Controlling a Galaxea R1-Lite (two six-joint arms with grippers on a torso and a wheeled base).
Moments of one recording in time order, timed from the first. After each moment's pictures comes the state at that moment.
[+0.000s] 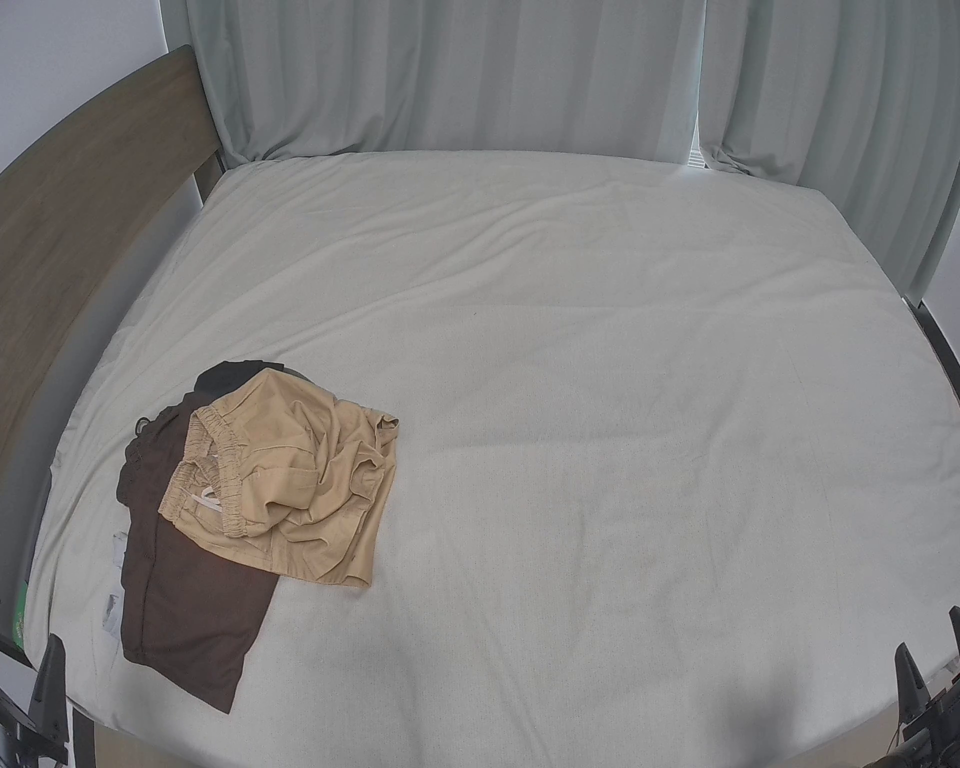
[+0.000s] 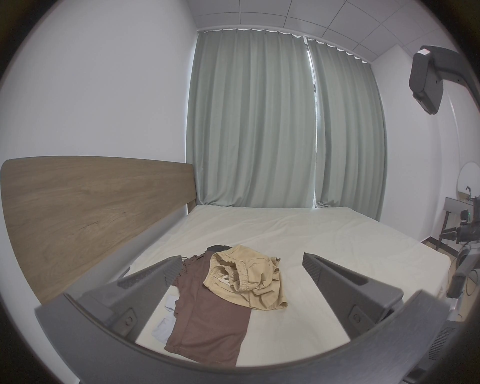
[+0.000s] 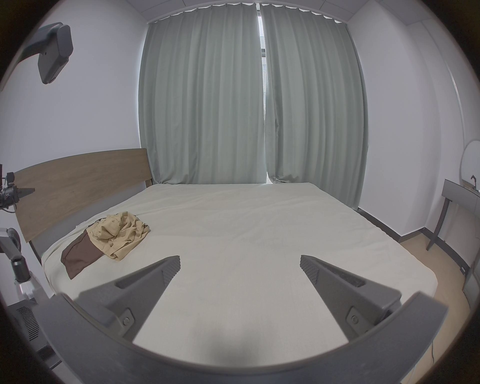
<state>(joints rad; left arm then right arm) -0.02 0.09 -0.15 -0.09 0.00 -0.02 -0.01 0.02 -0.02 0.00 0.02 0.01</state>
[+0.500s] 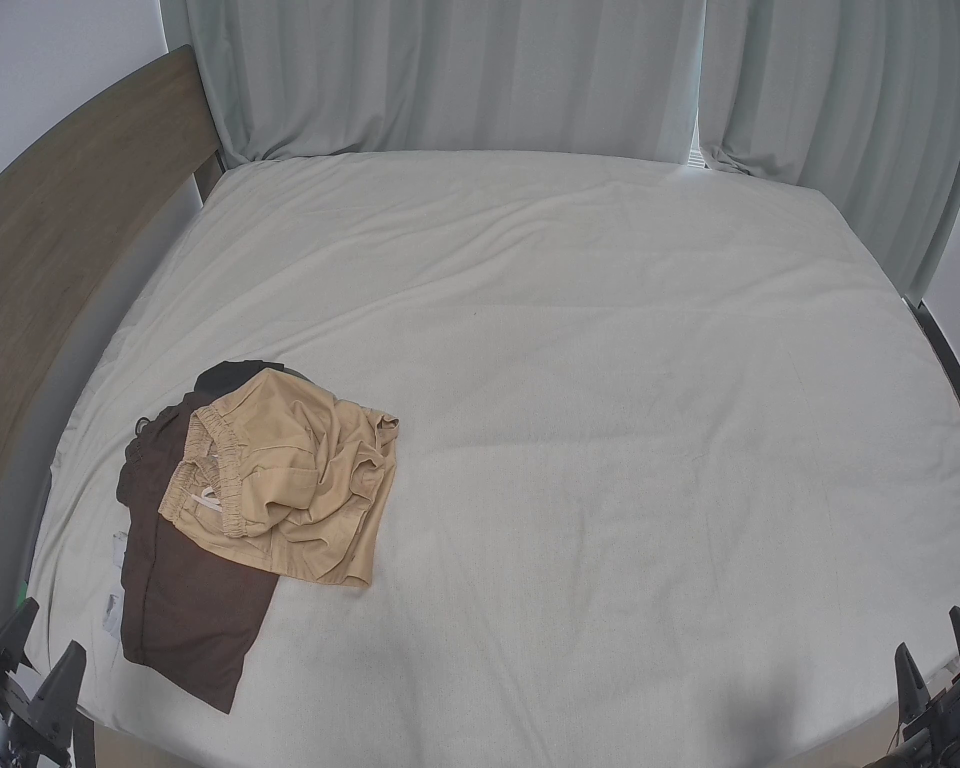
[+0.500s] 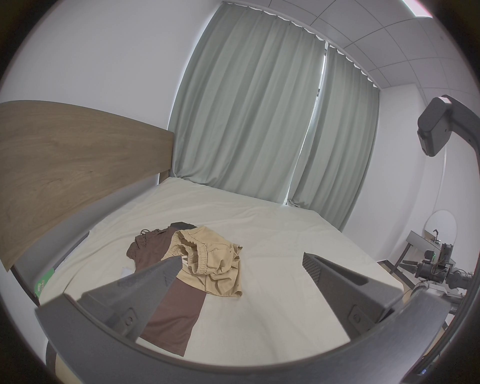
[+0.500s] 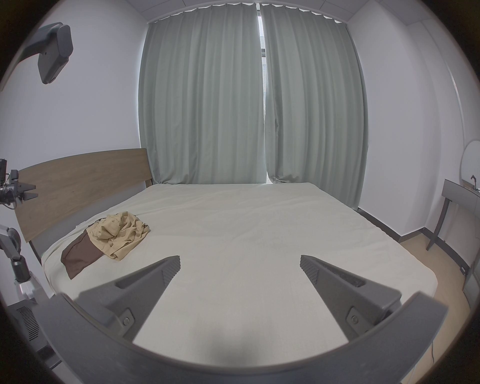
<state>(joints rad) -0.14 0.22 -0.20 -0.06 -0.09 -0.23 -0.01 0.02 -0.02 0.00 0.02 0.01</state>
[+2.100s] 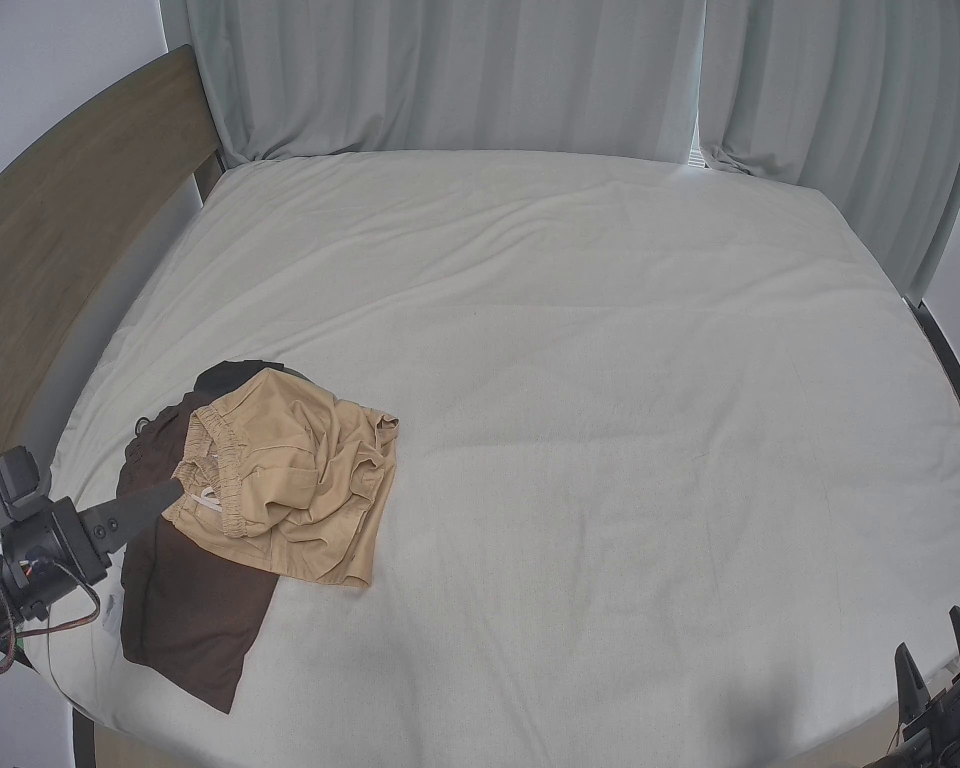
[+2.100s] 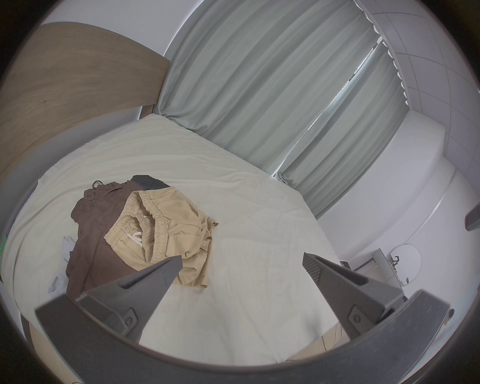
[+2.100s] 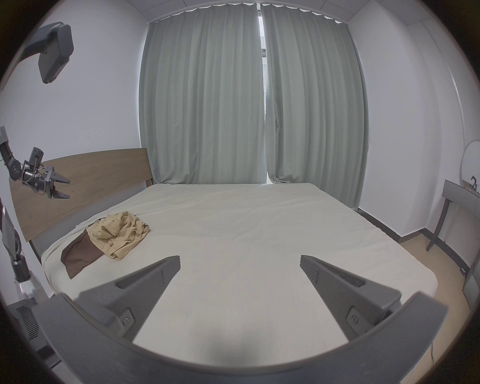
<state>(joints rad) 0.03 1.03 -0.36 -0.43 -0.48 -0.40 -0.01 0.02 -0.02 0.00 0.02 0.00</state>
